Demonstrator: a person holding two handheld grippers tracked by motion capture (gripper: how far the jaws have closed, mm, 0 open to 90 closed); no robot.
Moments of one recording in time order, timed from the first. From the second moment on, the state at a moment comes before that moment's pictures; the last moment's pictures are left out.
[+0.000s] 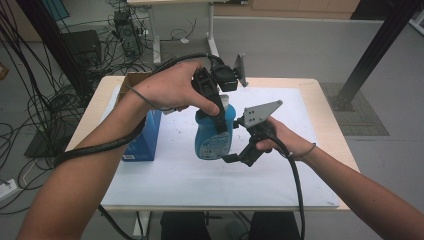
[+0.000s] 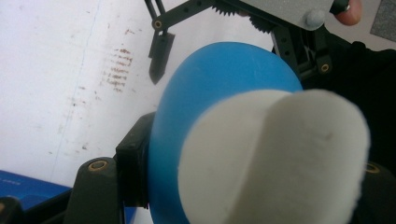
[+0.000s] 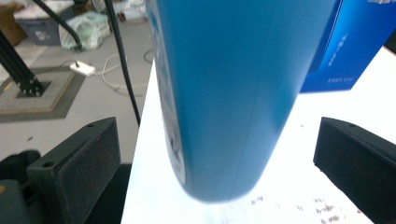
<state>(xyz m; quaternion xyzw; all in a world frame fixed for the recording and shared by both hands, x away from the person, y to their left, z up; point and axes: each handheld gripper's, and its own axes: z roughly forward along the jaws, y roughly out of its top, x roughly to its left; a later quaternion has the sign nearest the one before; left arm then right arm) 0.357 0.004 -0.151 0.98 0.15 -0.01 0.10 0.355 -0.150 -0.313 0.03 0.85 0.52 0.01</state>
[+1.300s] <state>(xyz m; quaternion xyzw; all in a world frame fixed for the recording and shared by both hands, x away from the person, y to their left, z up) 0.349 0.008 -0.150 0.98 0.16 -0.01 0.09 0.370 -0.193 -0.316 0.08 0.98 0.15 -0.03</state>
